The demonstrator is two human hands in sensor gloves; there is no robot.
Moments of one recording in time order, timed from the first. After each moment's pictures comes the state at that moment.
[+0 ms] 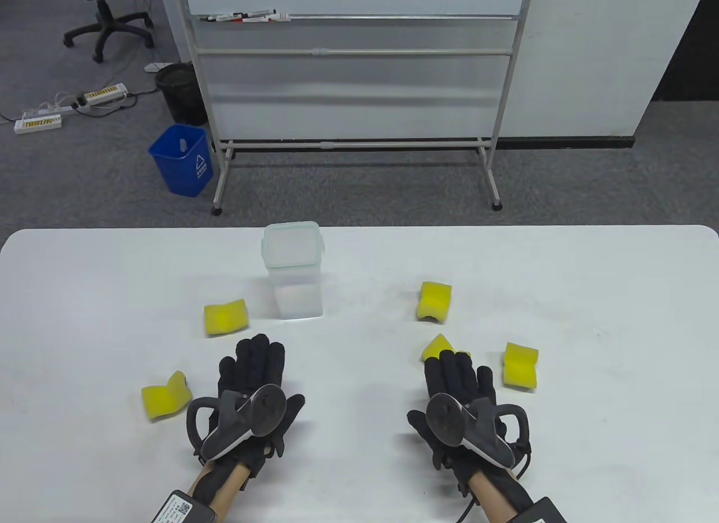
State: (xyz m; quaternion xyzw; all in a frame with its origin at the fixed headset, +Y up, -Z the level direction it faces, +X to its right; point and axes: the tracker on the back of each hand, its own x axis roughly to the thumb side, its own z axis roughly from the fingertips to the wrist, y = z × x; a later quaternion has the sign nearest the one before) left_hand -0.201 -0.707 -0.327 0.06 -0.09 0.00 0.99; right_hand 0.126 -0.716 -0.312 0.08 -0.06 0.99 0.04
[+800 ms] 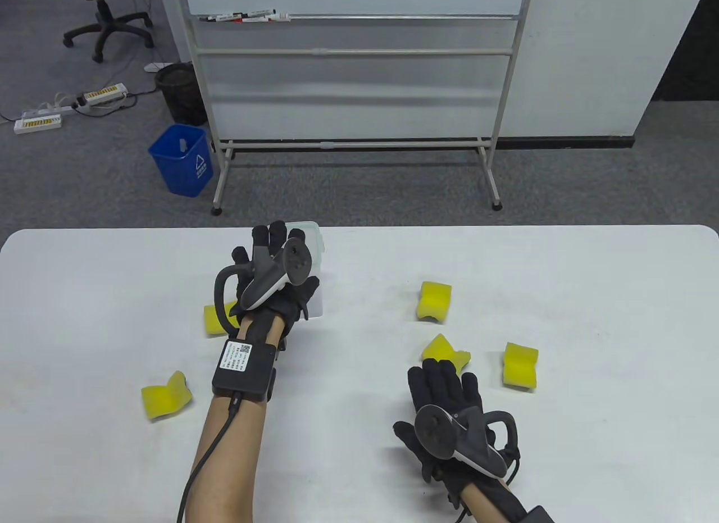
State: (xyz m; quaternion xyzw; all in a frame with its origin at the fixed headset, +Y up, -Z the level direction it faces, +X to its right) left_hand -0.166 -0.618 -0.497 0.01 0.01 0.00 1.00; right_hand 0.106 -0.710 -0.297 0.12 -0.05 0.99 0.06
